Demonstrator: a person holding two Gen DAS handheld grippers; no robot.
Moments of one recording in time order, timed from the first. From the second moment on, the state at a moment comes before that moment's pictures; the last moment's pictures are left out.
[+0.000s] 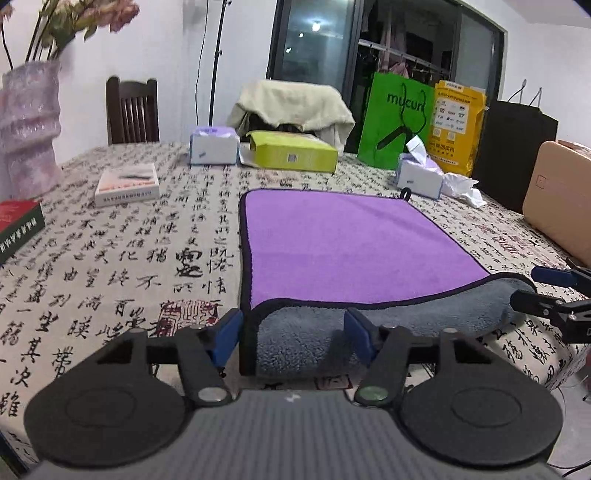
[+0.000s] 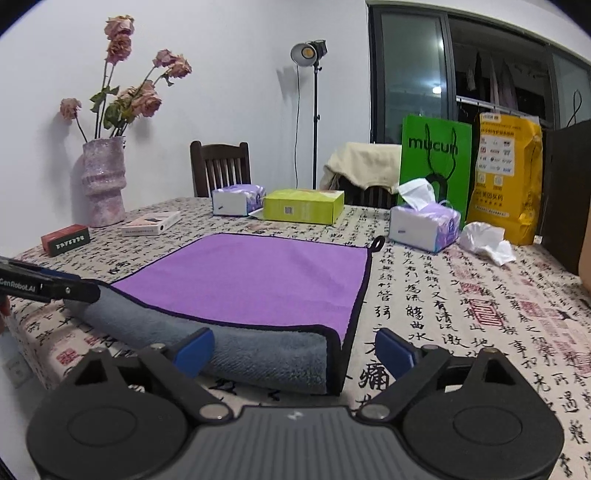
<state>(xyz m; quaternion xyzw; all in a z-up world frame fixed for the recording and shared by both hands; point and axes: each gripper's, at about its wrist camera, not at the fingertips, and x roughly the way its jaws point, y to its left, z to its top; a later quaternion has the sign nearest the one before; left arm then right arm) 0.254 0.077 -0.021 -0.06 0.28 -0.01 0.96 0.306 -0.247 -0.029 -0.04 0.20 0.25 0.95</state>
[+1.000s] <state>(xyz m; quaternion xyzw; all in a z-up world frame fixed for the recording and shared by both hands) 0.254 0.076 -0.016 -0.04 0.31 -0.05 0.95 0.316 -0.254 -0.035 -0.03 0.24 0.29 0.93</state>
